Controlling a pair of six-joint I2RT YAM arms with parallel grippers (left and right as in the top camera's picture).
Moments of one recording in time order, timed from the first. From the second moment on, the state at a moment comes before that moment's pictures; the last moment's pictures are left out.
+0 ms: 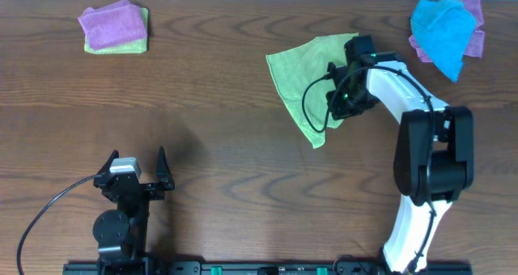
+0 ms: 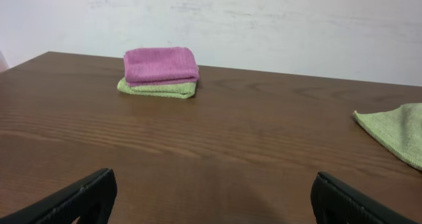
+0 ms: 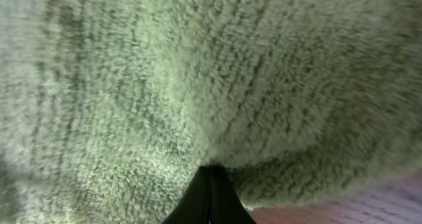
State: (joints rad) left arm 0.08 0.01 0.05 -0.17 0.04 -0.06; right arm 0.13 2.12 1.48 -0.88 -0.12 -0.17
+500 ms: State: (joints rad) left arm 0.08 0.01 0.05 -0.17 0.04 -0.06; right arm 0.13 2.12 1.48 -1.03 -0.01 -0.17
